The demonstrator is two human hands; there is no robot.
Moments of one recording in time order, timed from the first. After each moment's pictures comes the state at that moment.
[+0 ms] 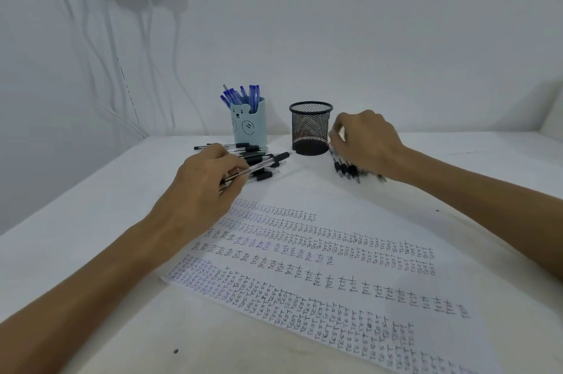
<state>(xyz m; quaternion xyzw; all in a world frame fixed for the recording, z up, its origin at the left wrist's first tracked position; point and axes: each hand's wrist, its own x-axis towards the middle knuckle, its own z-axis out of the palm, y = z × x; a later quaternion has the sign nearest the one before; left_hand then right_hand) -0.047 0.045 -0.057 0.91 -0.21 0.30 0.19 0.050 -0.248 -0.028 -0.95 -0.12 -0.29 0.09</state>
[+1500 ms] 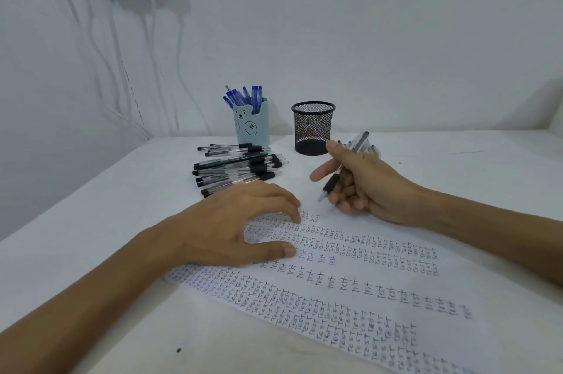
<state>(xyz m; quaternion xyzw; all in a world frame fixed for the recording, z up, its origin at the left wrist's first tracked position) -0.072 0.026 -0.051 0.89 -0.43 0.08 0.12 -0.033 -0.231 -0.042 -0.73 -0.12 0.11 0.67</state>
